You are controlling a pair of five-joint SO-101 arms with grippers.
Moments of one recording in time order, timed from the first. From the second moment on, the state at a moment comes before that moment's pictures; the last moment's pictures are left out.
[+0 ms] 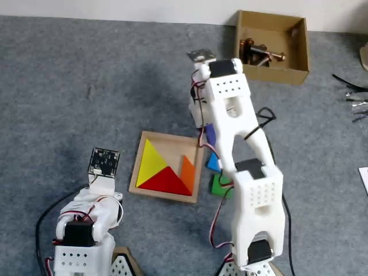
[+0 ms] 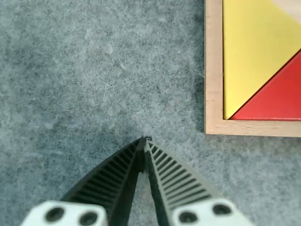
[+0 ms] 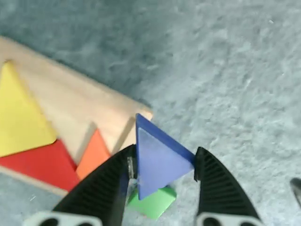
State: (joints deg) left arm -4.7 -104.1 96.0 75.4 -2.0; right arm -21.7 30.6 -36.7 99.8 8.0
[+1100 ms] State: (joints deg) left arm -4.7 -104.1 96.0 75.4 -2.0; right arm -29.5 15.3 -13.6 92.2 20.4
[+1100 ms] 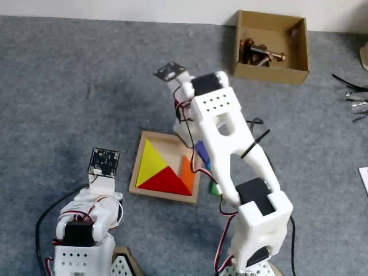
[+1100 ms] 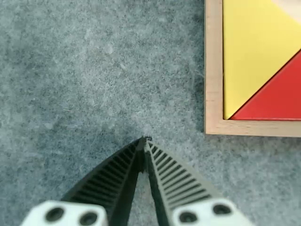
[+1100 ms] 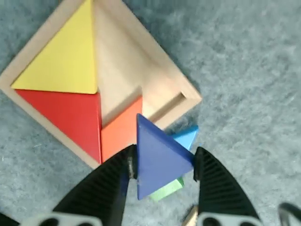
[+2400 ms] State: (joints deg) left arm -4.7 -104.1 96.0 75.4 -2.0; right arm -30.8 15.3 5.3 65.5 22.9
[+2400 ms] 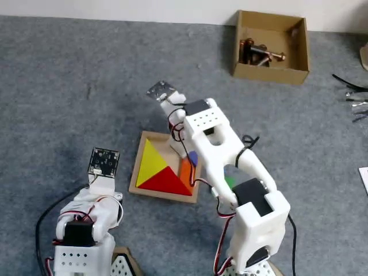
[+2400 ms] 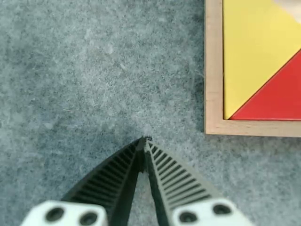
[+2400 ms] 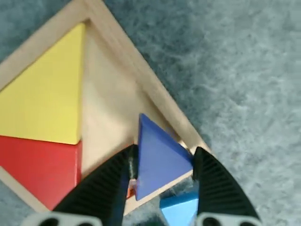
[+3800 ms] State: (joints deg) left arm -4.7 -104.1 96.0 75.4 -2.0; right arm -30.9 15.2 8.4 58.9 22.9
